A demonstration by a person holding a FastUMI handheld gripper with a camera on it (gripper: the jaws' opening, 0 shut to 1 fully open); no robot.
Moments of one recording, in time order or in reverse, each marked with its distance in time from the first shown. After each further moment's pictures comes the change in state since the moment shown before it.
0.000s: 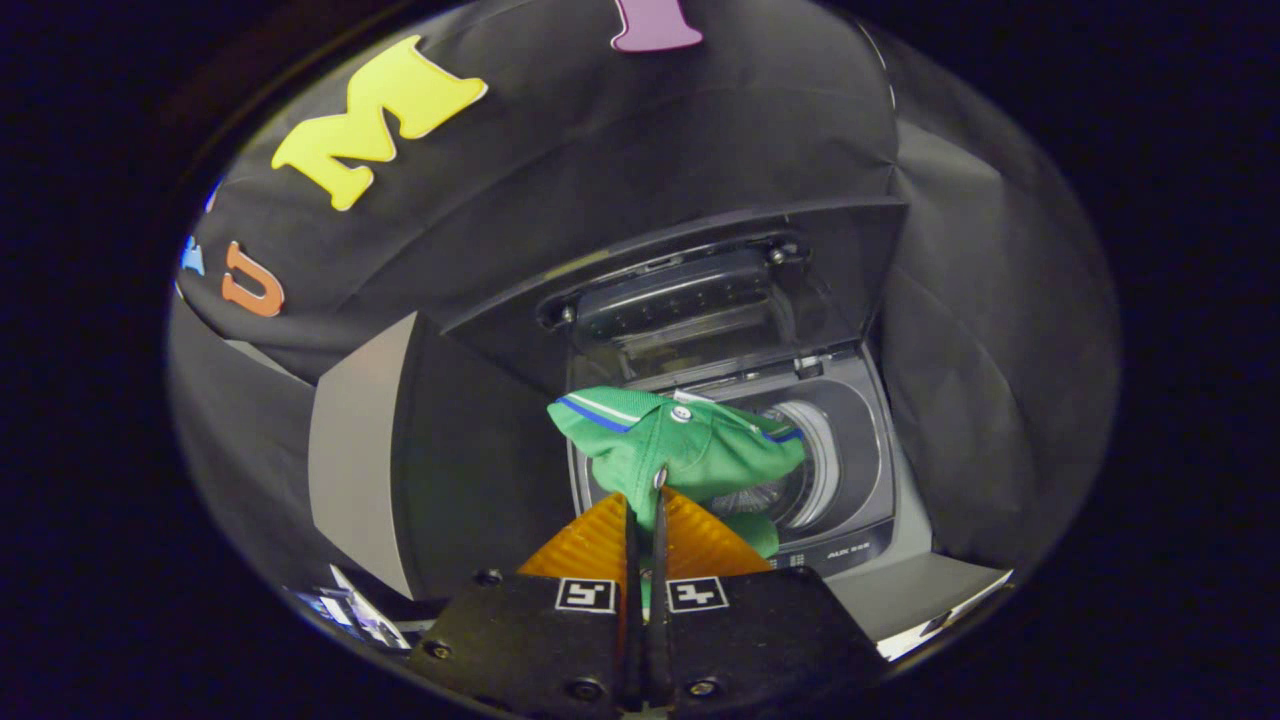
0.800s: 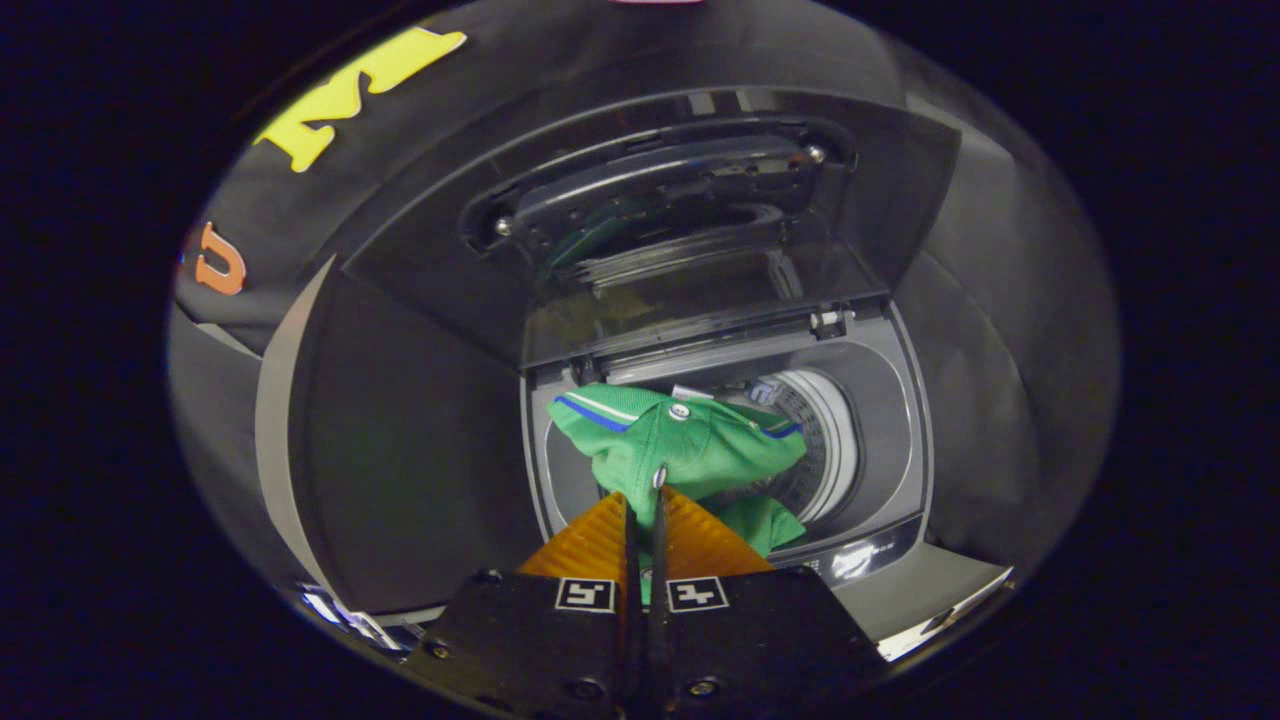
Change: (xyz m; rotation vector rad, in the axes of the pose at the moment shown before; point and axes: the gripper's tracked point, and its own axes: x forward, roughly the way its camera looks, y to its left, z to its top) arm 0.077 -0.016 -0.028 0.009 0.088 -0.074
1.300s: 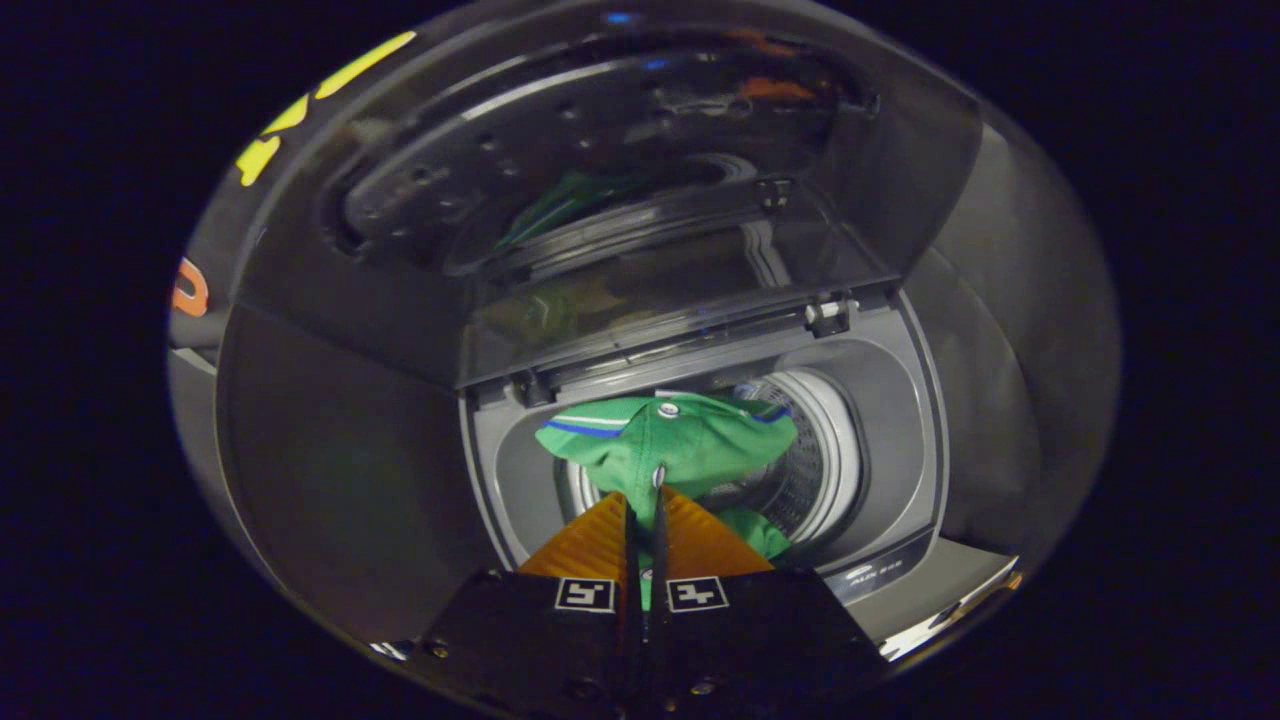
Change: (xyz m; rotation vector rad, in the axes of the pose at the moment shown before) arm 0.059 -0.024 0.021 0.054 0.038 -0.082
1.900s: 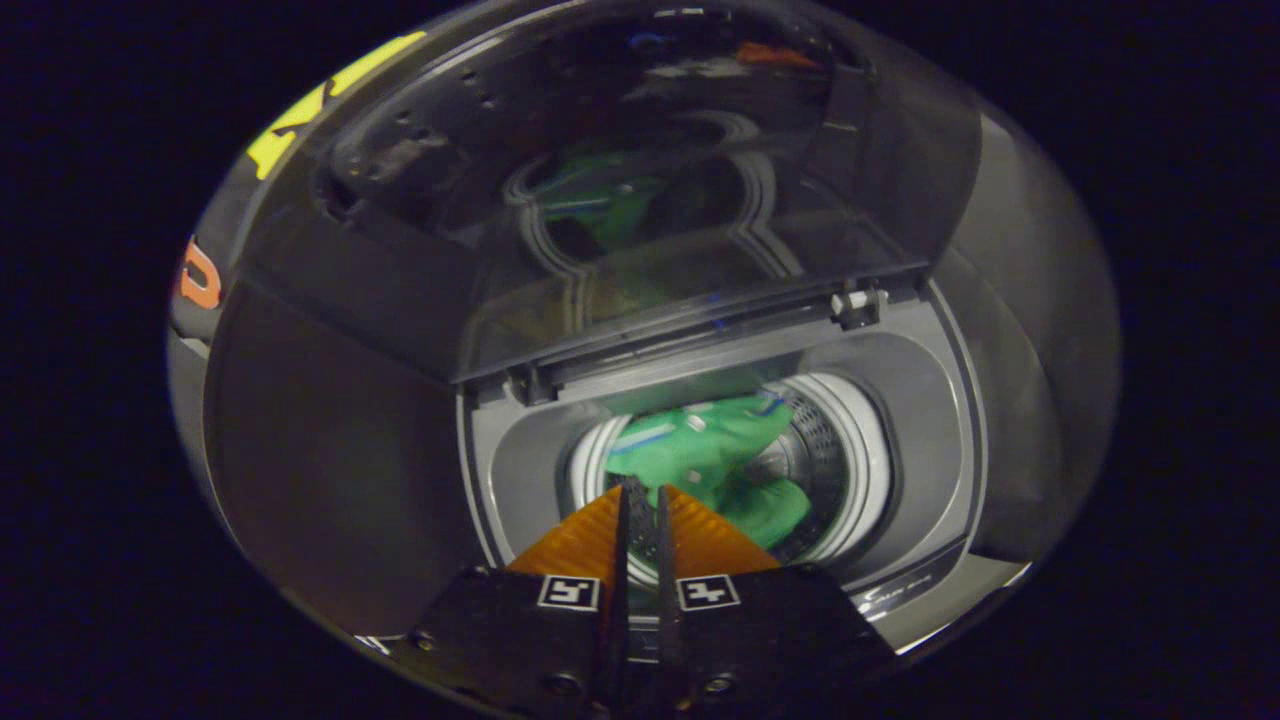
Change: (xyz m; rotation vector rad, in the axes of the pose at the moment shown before) arm 0.019 0.006 -0.003 -0.038 -0.121 0.084
